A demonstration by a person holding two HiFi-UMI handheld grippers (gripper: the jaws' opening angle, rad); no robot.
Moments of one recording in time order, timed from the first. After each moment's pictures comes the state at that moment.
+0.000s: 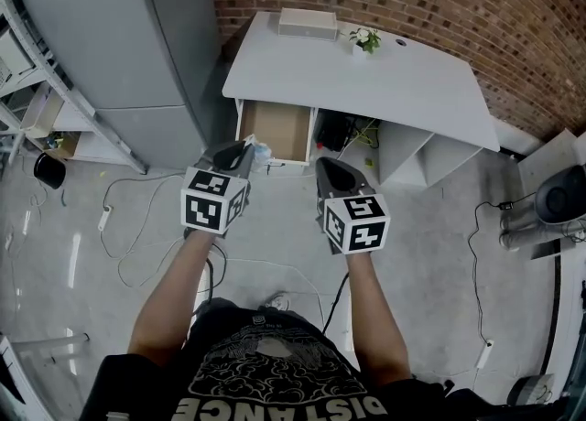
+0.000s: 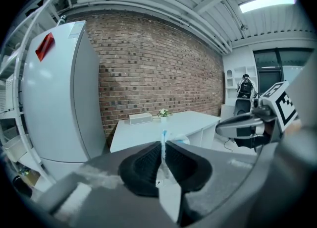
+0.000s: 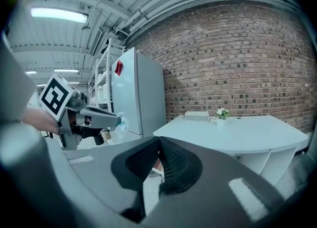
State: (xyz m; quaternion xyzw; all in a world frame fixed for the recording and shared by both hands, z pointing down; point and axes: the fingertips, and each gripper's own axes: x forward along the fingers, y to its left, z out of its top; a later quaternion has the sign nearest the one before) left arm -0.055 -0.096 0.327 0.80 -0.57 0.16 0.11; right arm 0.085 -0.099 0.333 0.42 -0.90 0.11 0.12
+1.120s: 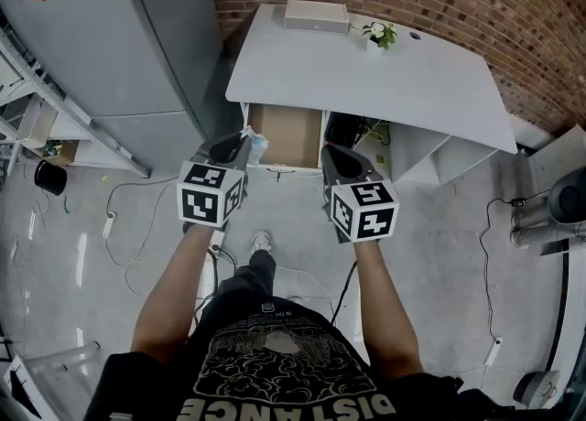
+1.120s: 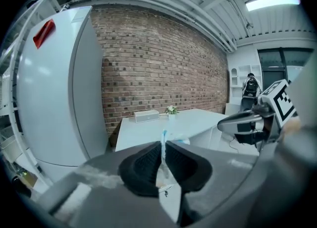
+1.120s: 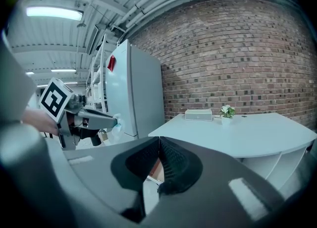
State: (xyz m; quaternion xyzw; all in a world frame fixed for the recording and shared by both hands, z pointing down) left arm -0.108 -0.167 0.356 0.79 -0.57 0.17 0.12; right arm 0.046 -0.177 0.358 0.42 -0.89 0.12 0.12
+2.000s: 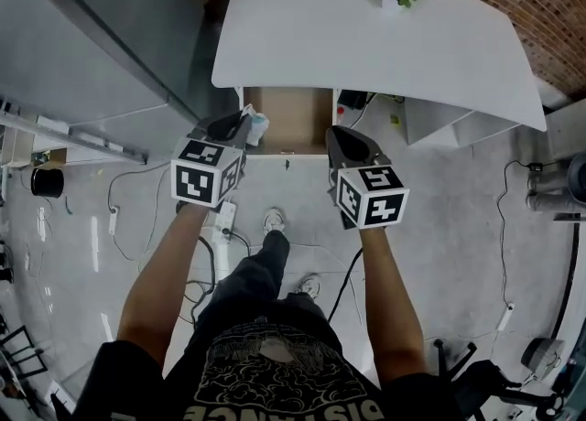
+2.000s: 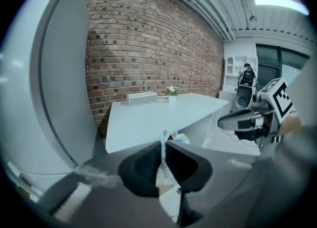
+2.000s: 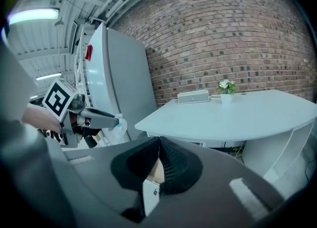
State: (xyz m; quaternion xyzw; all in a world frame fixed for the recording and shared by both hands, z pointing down) left arm -0.134 -0.276 0.446 0.81 -0.51 0.24 0.17; right arm 0.023 -0.268 0.447 0.44 -0.86 0.20 0.15
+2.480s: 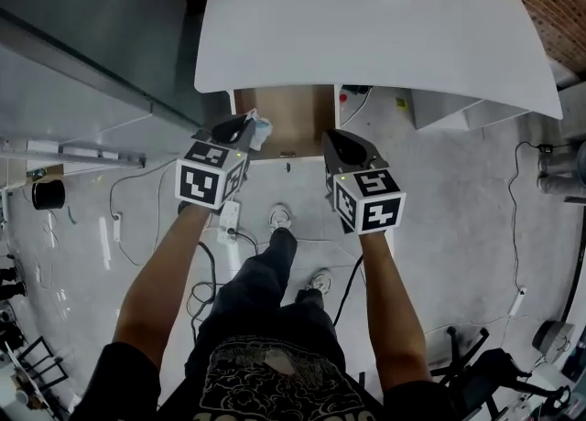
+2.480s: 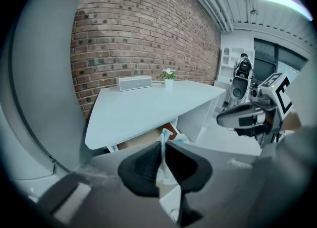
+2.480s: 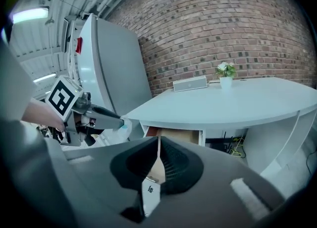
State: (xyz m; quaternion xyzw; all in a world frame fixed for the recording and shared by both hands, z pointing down) left arm -0.122 -0.315 0.522 0.82 -0.45 0.29 0.20; right arm 0.019 -0.296 0.514 0.44 -0.85 0.24 0.17
